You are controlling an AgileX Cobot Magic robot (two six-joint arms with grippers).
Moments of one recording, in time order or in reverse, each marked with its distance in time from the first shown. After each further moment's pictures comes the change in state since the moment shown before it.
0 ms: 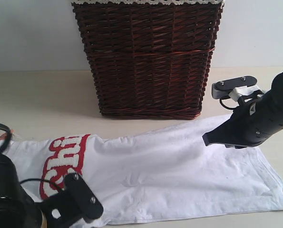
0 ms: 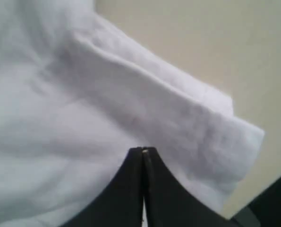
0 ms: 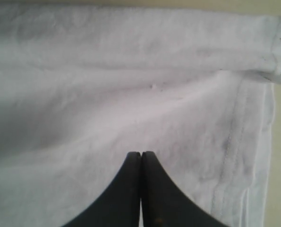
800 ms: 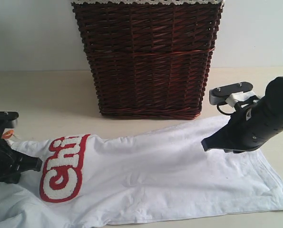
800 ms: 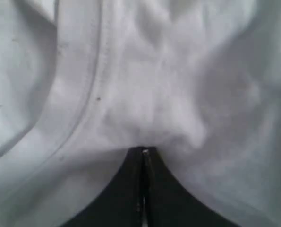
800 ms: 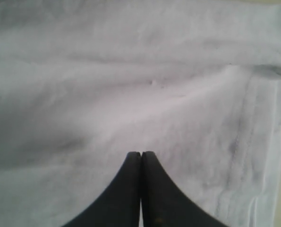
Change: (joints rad) left arm 0.821 0.183 -0.081 -0.030 -0.290 0.032; right arm -0.002 0.061 0.000 -0.015 -0.029 0.000
